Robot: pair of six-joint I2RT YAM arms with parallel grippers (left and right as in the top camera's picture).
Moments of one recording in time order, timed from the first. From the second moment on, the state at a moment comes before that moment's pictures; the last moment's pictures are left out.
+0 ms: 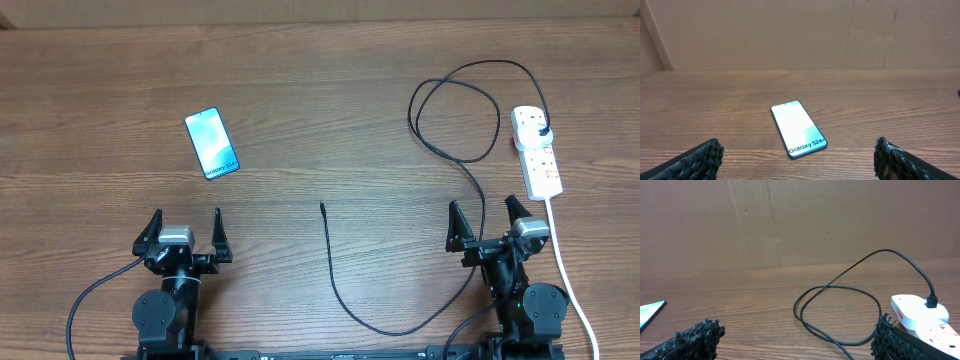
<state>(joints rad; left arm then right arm) 0.05 0.02 0.01 -0.07 0.04 0.00 -0.03 0.01 0.02 -0.02 -0.17 0.12</state>
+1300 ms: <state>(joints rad) 0.05 0.02 0.05 -0.14 0.08 0.00 -0.03 0.01 0.02 -0.02 -0.17 0.12</state>
